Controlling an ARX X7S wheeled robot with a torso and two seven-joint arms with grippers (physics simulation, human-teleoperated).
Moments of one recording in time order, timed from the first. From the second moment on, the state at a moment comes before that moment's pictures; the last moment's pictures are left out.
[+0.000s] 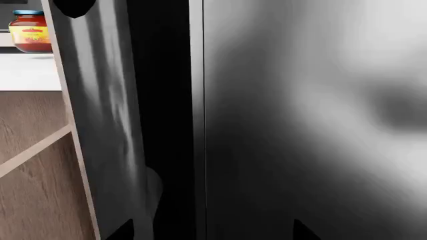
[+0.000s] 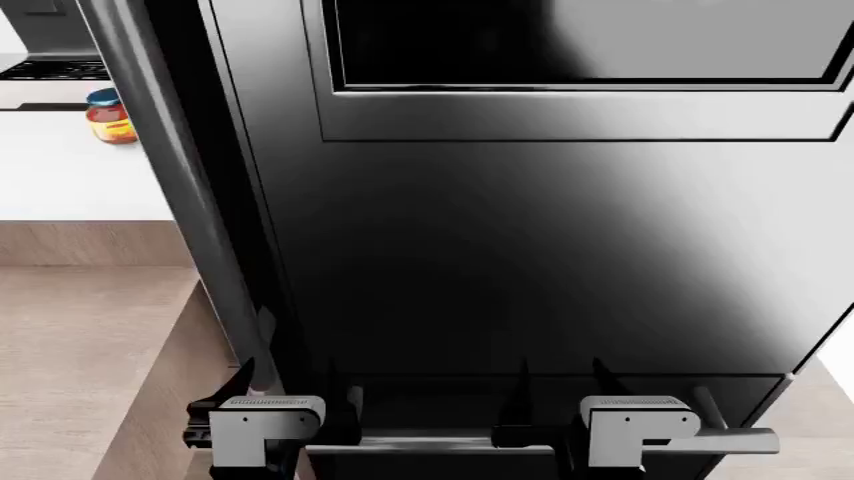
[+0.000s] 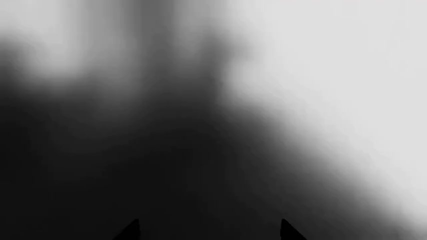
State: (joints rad) left arm 0.00 0.00 0.00 0.00 0.00 0.00 0.00; right arm 0.00 0.00 0.00 0.00 0.00 0.00 0.00
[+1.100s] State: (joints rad) left arm 0.20 -0.13 0.07 0.14 -0.07 0.09 -0.13; right arm -0.22 0.10 -0.11 -0.19 0.02 -0.05 0.16
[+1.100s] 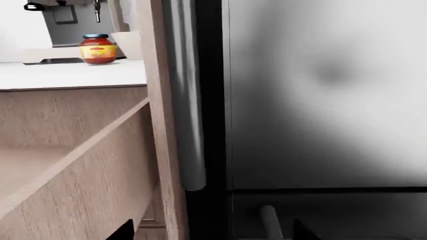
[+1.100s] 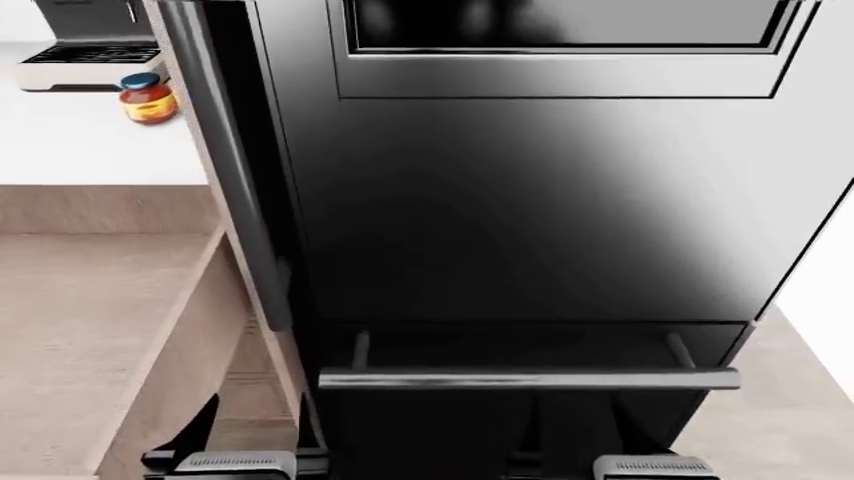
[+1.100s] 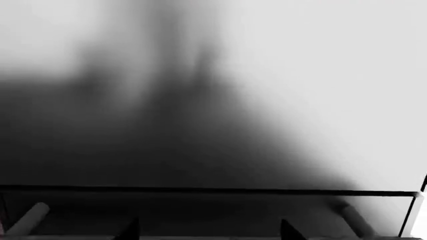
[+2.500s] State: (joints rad) left arm 0.21 -0.18 0.11 0.13 -0.10 0.11 -0.19; right arm -0.22 0.16 -0.18 -0.21 0.04 0.00 0.25
